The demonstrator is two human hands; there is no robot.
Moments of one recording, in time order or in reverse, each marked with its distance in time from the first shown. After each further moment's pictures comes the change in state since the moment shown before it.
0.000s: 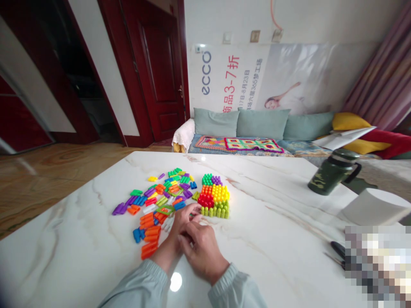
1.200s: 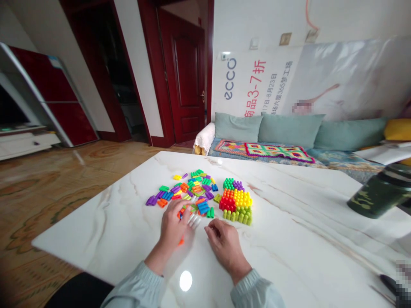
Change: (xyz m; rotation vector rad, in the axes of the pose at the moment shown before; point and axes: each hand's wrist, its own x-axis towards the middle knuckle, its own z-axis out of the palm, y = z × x) left_hand -0.020 -0.013 -0.085 0.272 0.342 0.113; right_hand 0.006 0.025 0.006 -0.104 0.004 0.112
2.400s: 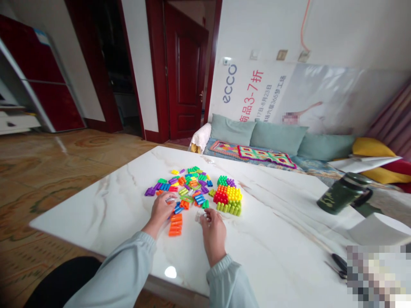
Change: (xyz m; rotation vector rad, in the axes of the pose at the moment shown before) left_hand 0.003 -0.077 -0.006 0.011 -0.023 -0.276; right_hand -0.009 -0.022 0.031 -0.161 0.285 0.217
